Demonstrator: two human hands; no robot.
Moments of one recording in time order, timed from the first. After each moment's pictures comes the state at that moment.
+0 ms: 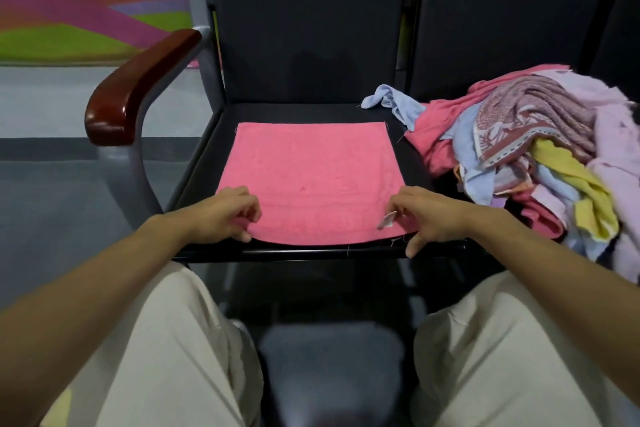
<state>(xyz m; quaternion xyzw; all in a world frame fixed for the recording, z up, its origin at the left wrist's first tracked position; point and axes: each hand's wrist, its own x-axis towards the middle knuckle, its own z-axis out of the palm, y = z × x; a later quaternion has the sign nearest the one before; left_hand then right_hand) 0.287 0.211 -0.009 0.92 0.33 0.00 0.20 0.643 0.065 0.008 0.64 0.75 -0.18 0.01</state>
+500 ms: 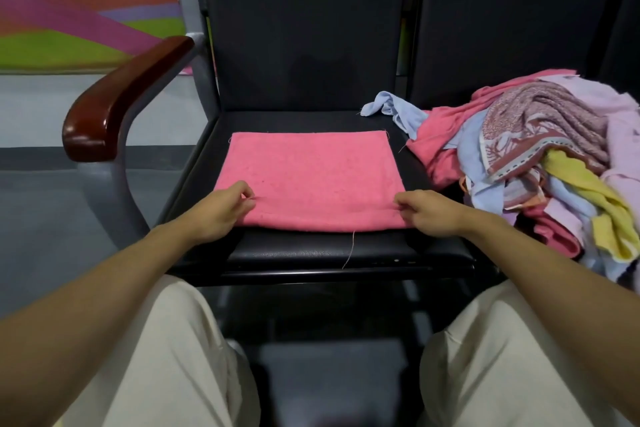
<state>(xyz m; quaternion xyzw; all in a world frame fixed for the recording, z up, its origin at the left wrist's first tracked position) 0.314 0.238 -0.017 0.87 0.43 0.12 0.23 0.658 0.105 -0.005 0.71 0.69 -0.16 -0.05</state>
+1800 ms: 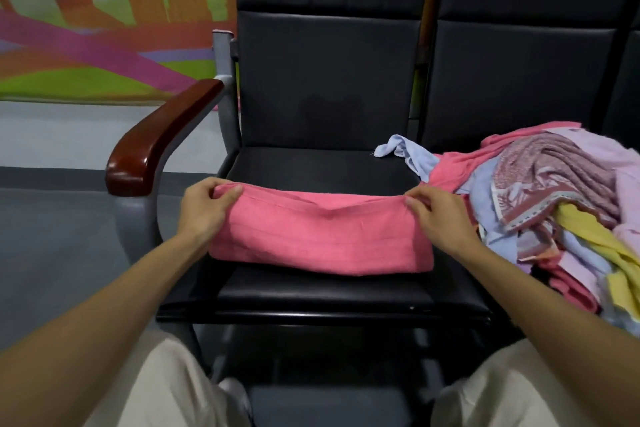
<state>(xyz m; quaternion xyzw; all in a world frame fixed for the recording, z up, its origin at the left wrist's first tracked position) 0.300 0.258 0.021 0.62 0.52 0.48 0.33 0.630 0.123 0.034 0.72 0.59 -0.02 -0.37</state>
